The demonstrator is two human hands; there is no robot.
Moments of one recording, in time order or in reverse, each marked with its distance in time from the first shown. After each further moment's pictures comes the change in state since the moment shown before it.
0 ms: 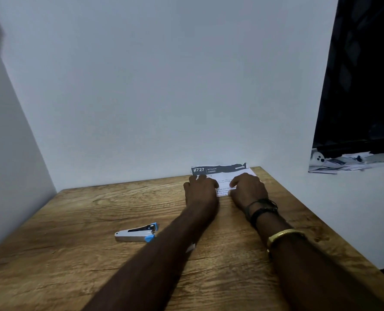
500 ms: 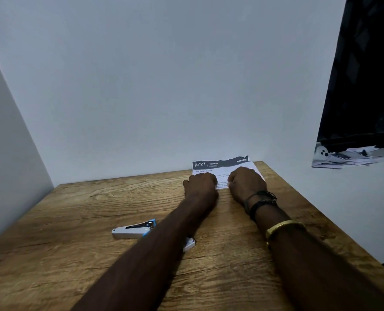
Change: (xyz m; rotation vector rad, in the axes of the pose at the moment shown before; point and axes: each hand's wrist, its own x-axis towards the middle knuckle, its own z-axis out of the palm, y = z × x) left_hand 0.014 -0.005 0.006 -0.034 -0.102 -0.039; right_hand 0.016 -0.002 0.016 -0.083 0.009 -0.048
